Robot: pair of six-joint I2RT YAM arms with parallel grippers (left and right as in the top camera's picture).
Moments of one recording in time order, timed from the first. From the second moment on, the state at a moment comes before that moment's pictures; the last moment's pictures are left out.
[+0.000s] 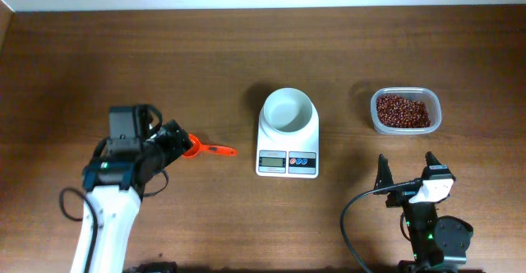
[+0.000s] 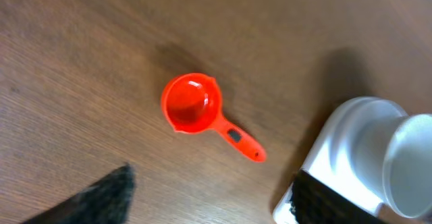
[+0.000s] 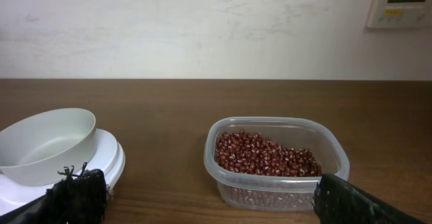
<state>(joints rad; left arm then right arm) 0.05 1.16 0.90 -0.77 0.09 -0.60 -0.08 0.01 0.01 -0.07 -0.15 0.03</state>
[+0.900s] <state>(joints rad) 0.05 1.71 0.90 -0.50 0.09 -0.68 -0.08 0.01 0.01 -0.07 -0.15 0.03</state>
